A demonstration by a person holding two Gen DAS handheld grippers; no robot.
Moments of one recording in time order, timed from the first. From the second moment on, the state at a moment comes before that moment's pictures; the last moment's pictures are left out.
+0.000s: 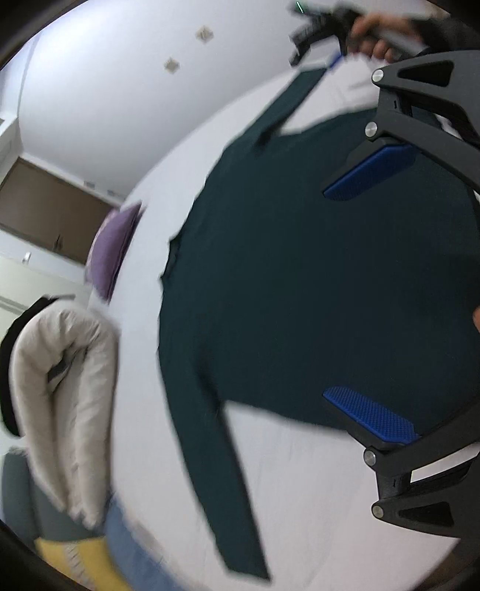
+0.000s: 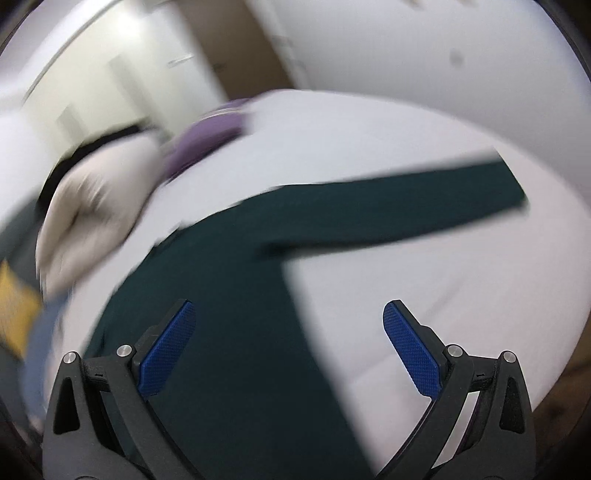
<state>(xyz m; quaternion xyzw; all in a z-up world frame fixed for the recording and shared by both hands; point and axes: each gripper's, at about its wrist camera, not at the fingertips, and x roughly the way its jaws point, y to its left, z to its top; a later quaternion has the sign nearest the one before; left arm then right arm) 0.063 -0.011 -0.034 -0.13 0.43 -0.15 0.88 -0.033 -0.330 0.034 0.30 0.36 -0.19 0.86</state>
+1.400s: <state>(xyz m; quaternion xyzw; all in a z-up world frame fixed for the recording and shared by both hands) 0.208 0.016 -0.097 -0.31 0.46 -0.20 0.81 0.219 -0.118 -0.133 0.20 0.47 0.07 0.86</state>
